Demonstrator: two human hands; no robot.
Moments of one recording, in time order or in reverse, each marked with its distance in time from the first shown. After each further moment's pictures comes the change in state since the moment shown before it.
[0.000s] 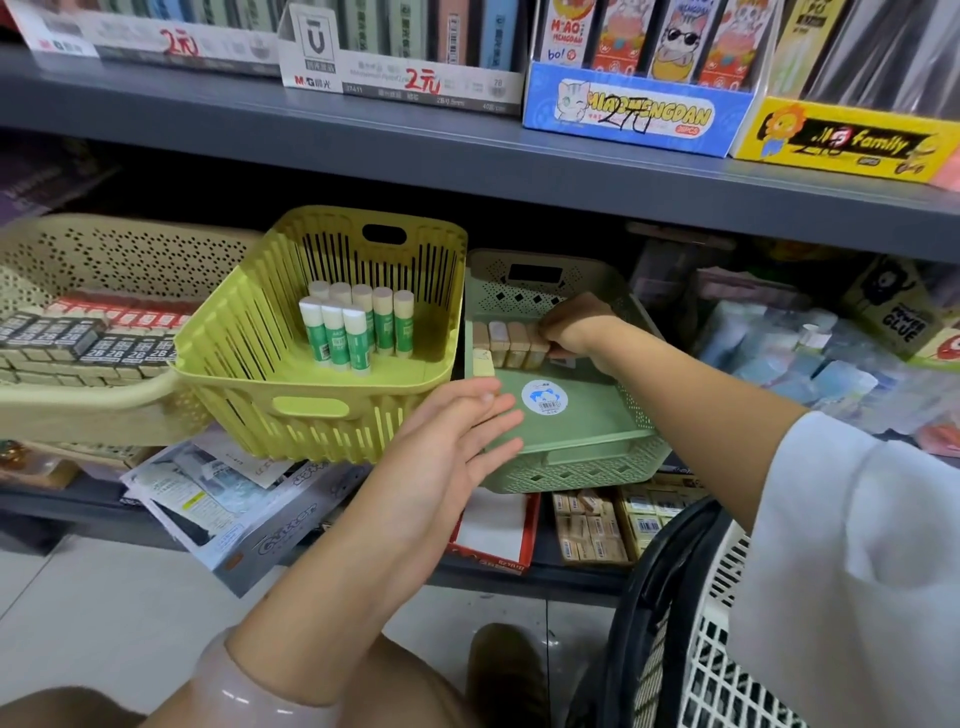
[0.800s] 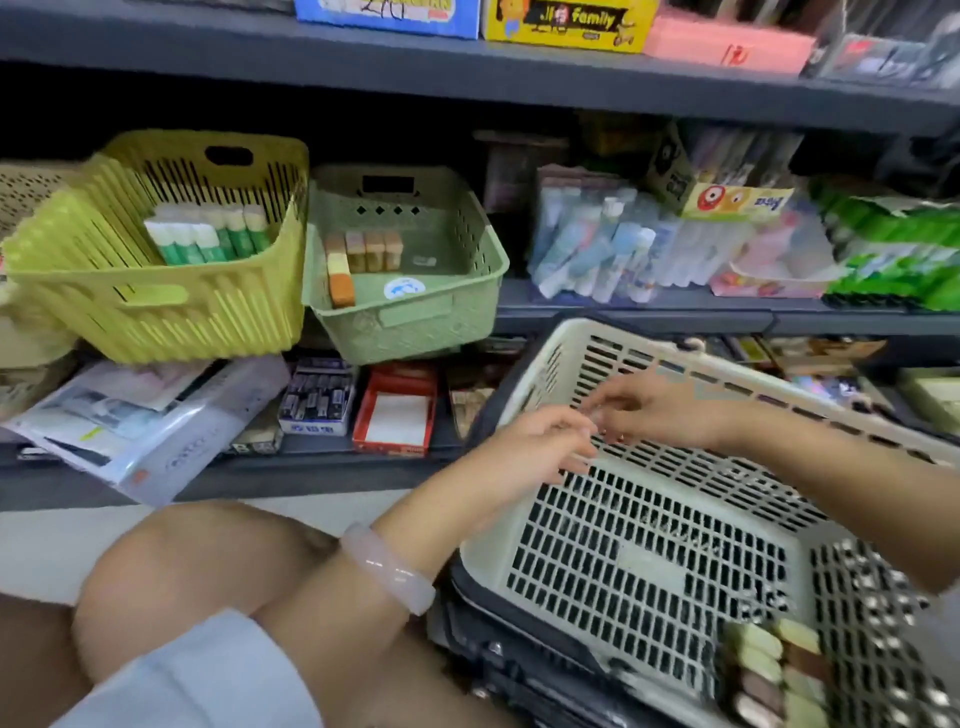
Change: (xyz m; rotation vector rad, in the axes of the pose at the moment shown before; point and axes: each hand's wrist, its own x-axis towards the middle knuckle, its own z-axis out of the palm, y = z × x) left_hand -0.071 -0.123 0.117 0.760 -0.496 -0.289; right_hand -0.231 0.203 -0.095 -0.080 -0.402 -0.204
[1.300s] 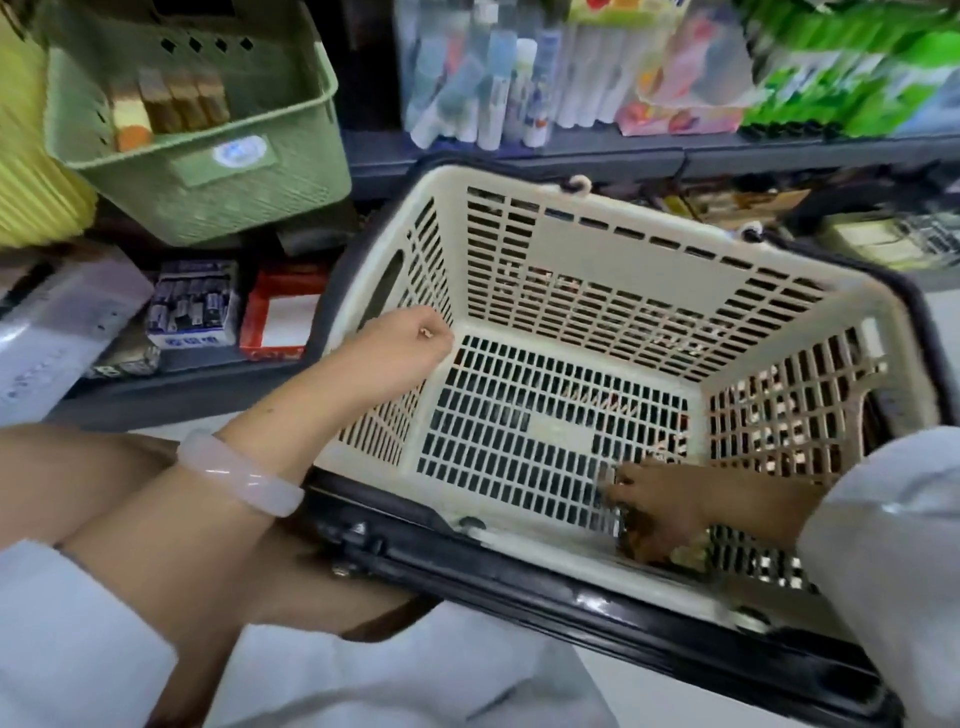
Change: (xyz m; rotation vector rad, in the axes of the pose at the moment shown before) left_hand 0.028 -0.037 0.017 0.588 0.160 -0.135; right_hand -0.106 0.193 0.118 -0.700 -0.617 0.208
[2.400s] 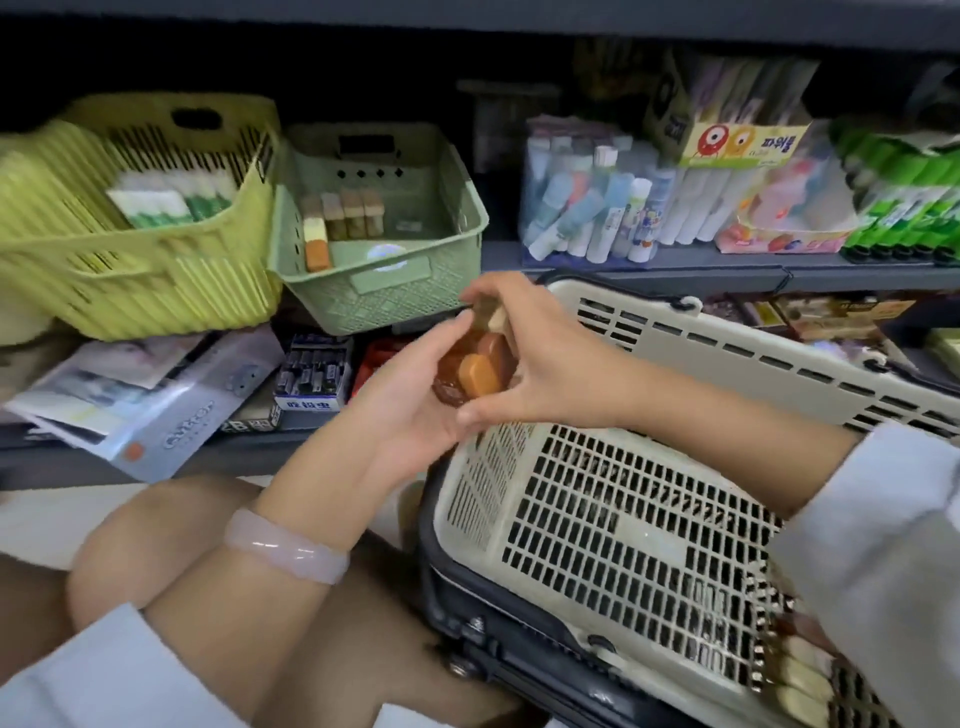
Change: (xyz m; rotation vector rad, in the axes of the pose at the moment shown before) left_hand -0.033 0.000 -0.071 -1.414 -0.039 -0.074; right_hand -0.055 -0.135 -0.257 0.456 1.001 -0.456
